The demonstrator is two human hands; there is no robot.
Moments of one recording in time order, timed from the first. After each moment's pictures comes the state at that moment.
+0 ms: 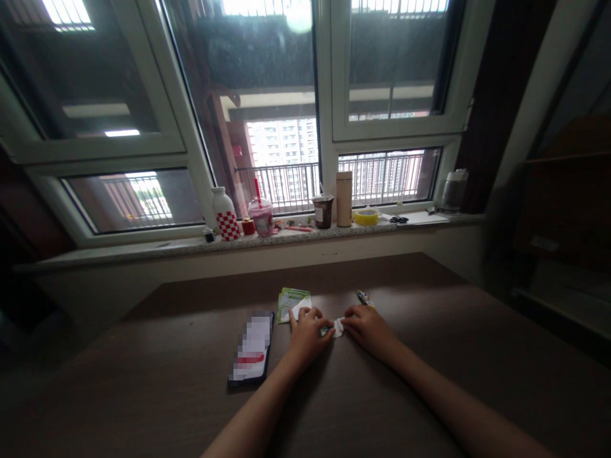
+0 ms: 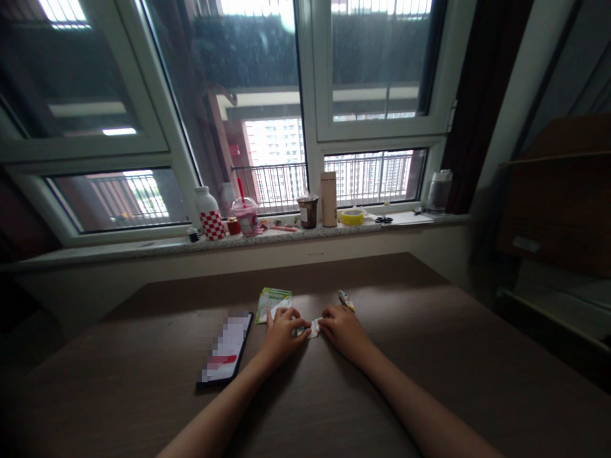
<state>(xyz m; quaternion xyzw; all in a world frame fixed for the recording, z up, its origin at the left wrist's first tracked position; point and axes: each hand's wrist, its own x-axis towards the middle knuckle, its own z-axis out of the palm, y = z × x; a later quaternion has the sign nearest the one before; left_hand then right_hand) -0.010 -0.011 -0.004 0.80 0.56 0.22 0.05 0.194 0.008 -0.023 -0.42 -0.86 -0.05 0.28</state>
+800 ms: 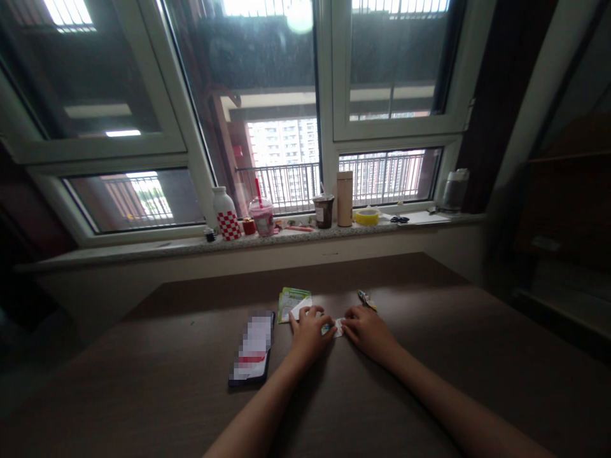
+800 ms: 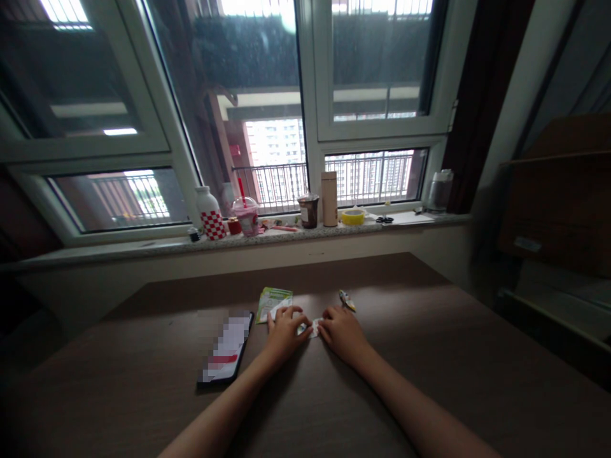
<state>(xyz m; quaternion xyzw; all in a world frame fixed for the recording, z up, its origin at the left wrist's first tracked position) -0.004 -0.009 -0.006 0.78 0.59 0.21 0.05 0.183 0.001 -0.021 -0.47 -0.85 -0.03 0.25</state>
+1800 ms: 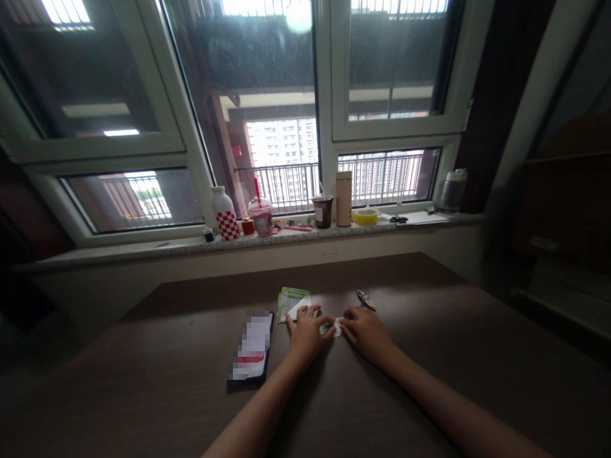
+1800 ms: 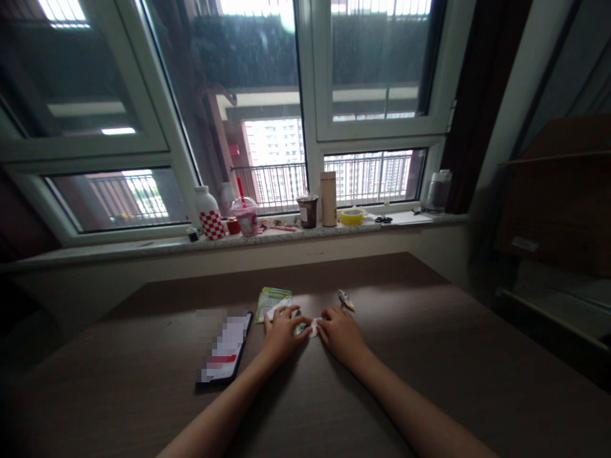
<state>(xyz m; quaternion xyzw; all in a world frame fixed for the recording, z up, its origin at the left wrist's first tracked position) -0.004 -0.008 -0.007 0.76 0.61 0.21 0.06 0.178 -0.006 -0.016 -0.51 -0.83 -0.02 0.23</state>
